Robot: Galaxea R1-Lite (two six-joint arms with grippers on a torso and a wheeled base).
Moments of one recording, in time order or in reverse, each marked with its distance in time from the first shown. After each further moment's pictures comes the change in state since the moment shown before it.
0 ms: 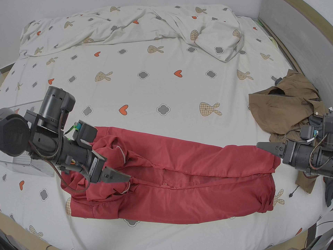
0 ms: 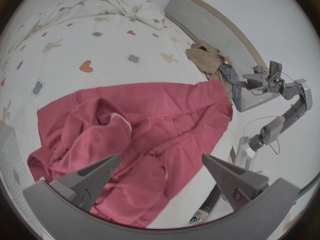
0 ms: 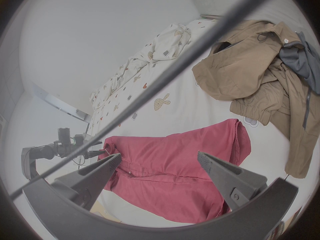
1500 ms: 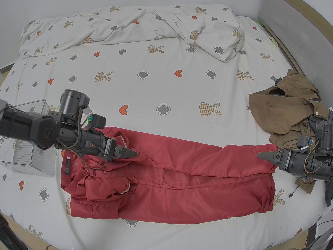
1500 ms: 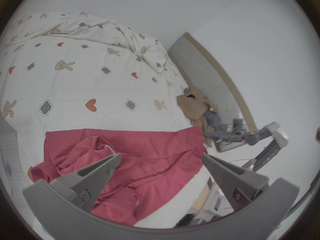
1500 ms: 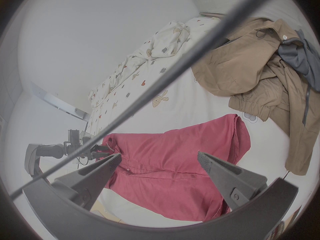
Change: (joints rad) left arm 0.089 0.244 -0.083 -0.260 -0.058 -0.120; right arm -0.074 0.079 0.046 0.000 -0.005 -0.005
